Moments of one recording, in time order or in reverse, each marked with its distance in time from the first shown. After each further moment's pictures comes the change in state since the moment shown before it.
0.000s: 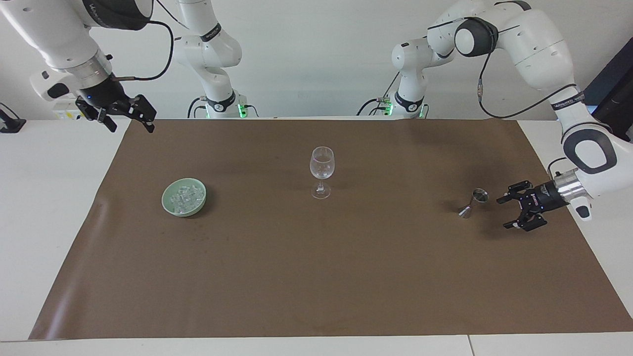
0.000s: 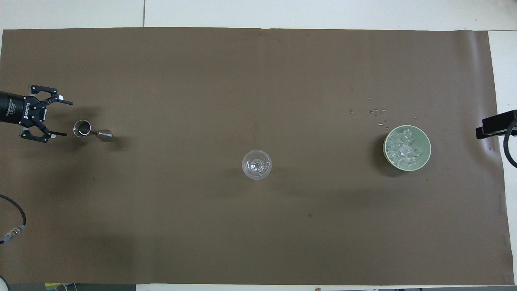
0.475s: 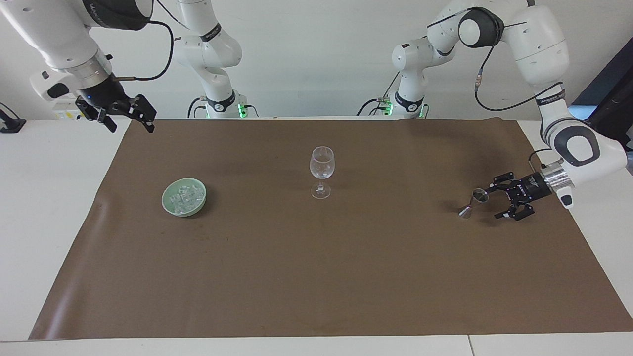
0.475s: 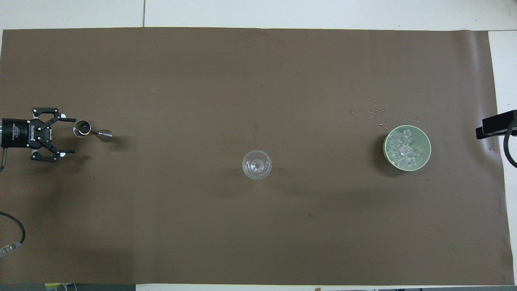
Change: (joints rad) left arm 0.053 -0.091 0.004 -0.231 -0.145 0.038 -0.068; right arm 0.000 0.000 0.000 0.000 0.000 0.000 0.000
